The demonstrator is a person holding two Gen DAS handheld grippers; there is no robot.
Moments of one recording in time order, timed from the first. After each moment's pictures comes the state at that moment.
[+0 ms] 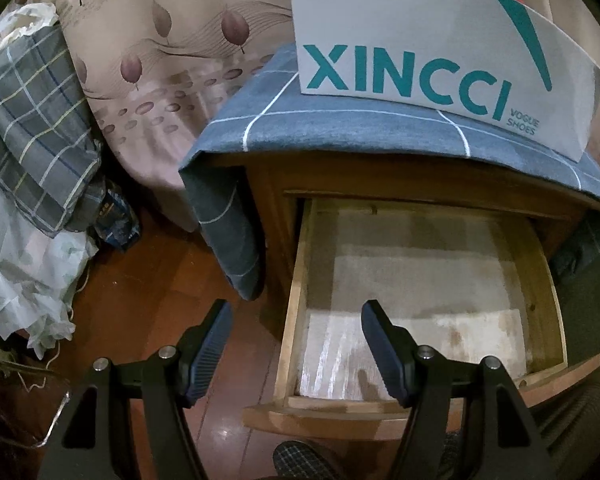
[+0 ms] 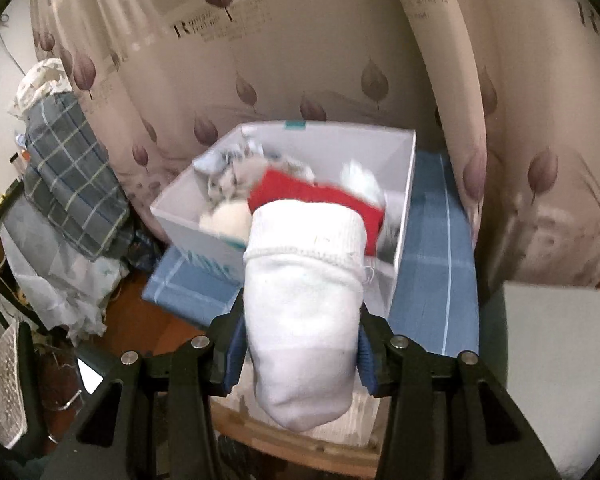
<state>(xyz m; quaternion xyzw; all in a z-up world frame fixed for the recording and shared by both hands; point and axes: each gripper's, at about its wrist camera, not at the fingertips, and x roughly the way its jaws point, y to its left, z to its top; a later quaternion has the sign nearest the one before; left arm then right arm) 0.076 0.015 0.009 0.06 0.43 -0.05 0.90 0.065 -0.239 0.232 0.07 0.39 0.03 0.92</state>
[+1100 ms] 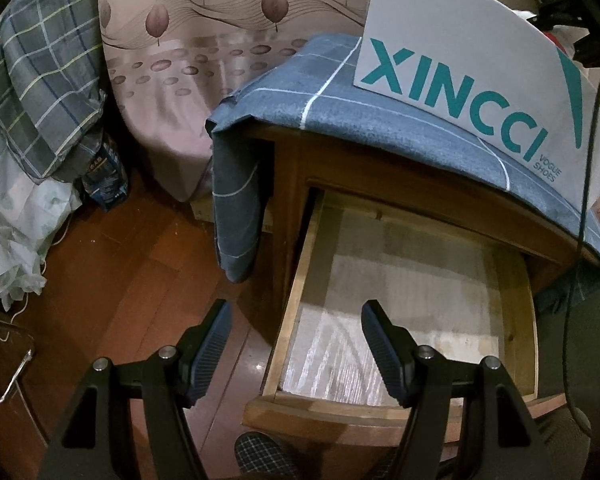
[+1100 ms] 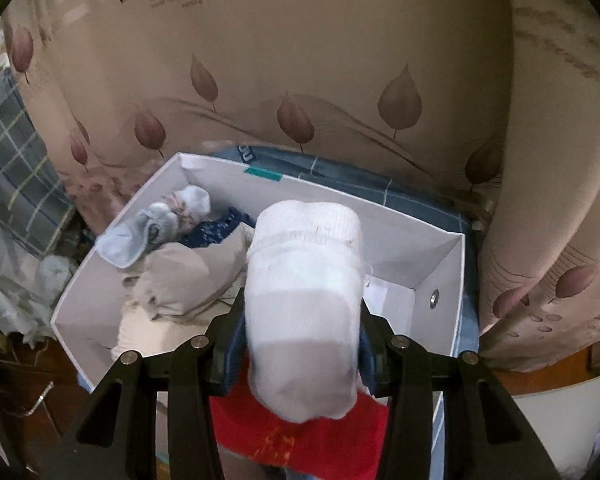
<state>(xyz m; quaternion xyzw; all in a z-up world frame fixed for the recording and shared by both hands) 0.085 0.044 0.002 -0.03 0.46 -0.04 0.89 0.258 -0.234 0.205 0.00 0.46 -0.01 0.89</state>
